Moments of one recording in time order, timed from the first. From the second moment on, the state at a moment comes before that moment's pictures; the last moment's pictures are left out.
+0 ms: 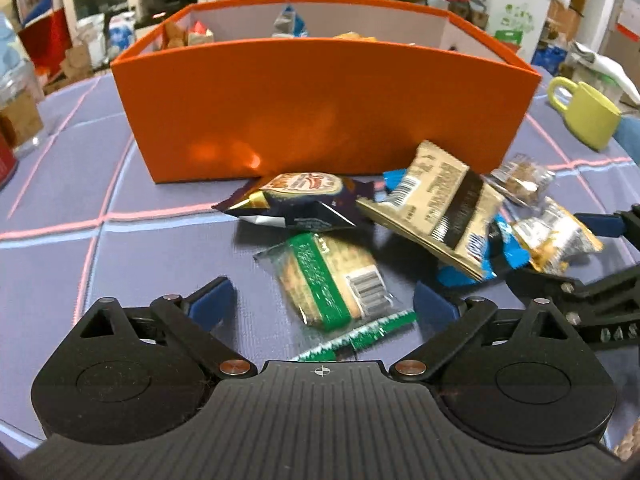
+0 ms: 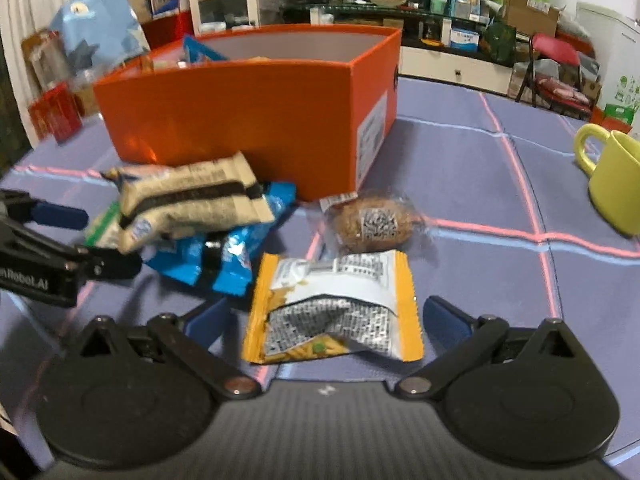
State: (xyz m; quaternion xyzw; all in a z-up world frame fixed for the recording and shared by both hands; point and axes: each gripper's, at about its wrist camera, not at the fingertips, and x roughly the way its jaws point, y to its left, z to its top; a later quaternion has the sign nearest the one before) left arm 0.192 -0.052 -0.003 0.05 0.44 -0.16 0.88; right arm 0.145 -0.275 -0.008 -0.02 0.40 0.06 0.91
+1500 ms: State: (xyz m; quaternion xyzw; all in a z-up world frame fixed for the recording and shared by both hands) left arm 0.145 -0.027 0.084 0.06 0.32 -0.17 0.93; right arm 0.104 -0.263 0.069 -0.05 0.30 0.04 0.95
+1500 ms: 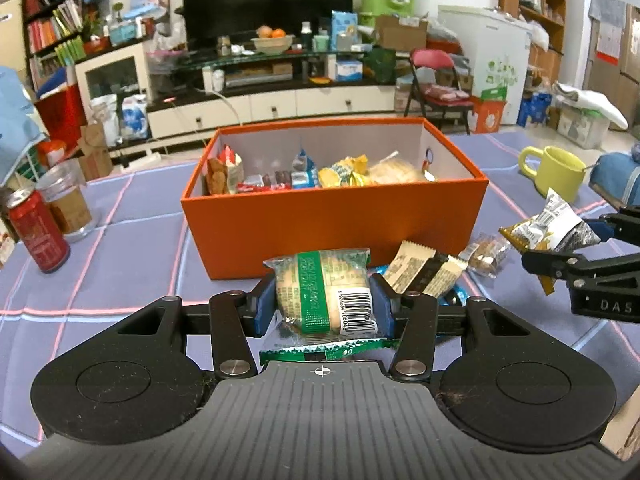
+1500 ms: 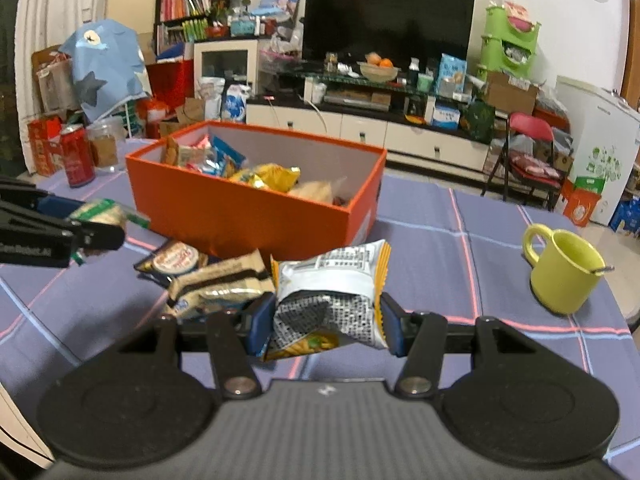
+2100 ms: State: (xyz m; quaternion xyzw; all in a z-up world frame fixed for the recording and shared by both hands) left arm 0.161 -0.019 0.077 0.05 0.36 -0.10 0.93; right arm 0.107 -0.238 0.073 -0.05 0.30 0.06 0.95
